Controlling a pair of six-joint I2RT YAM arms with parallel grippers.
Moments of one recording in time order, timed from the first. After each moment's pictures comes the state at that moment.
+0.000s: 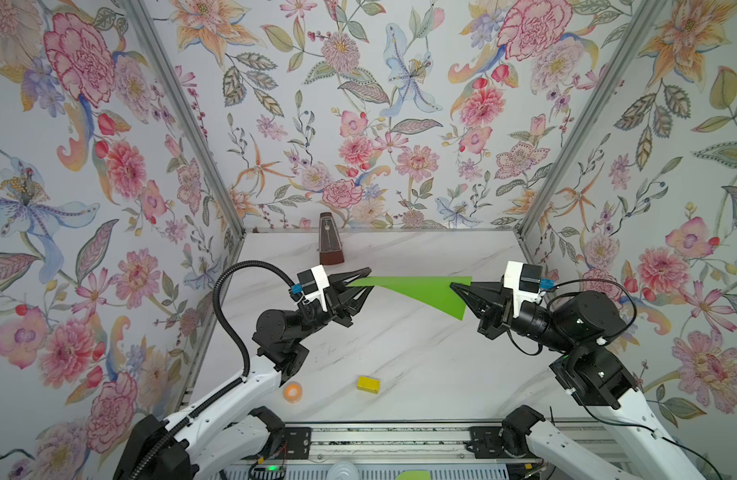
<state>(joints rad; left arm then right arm) -0.63 1.01 0.61 1.00 0.48 -0.28 0.57 0.73 1.02 -0.11 -0.57 0.02</state>
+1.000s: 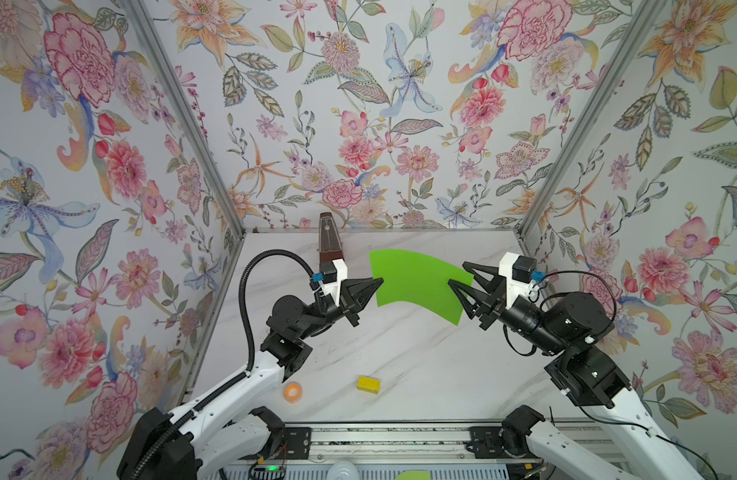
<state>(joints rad) -0.63 1.08 0.64 0.71 0.50 -0.30 0.58 0.72 0.96 -0.14 -0.26 0.04</state>
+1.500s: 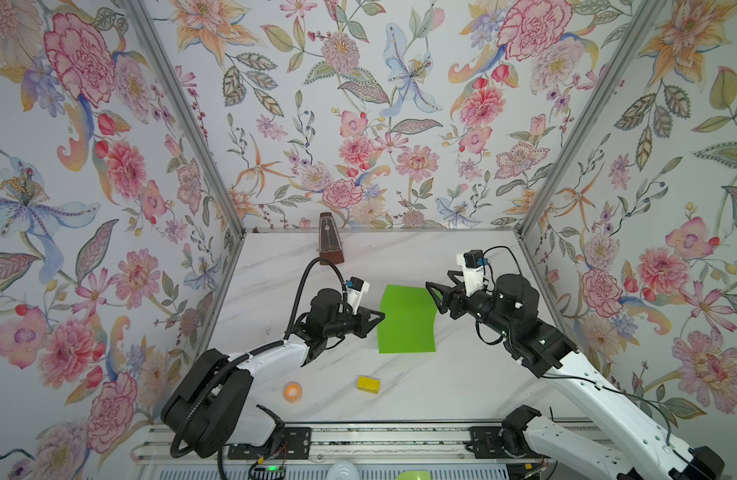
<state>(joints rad) -0.55 1.44 0.60 0.35 0.55 -0.50 0.58 0.97 0.88 -0.20 -0.10 0.18</state>
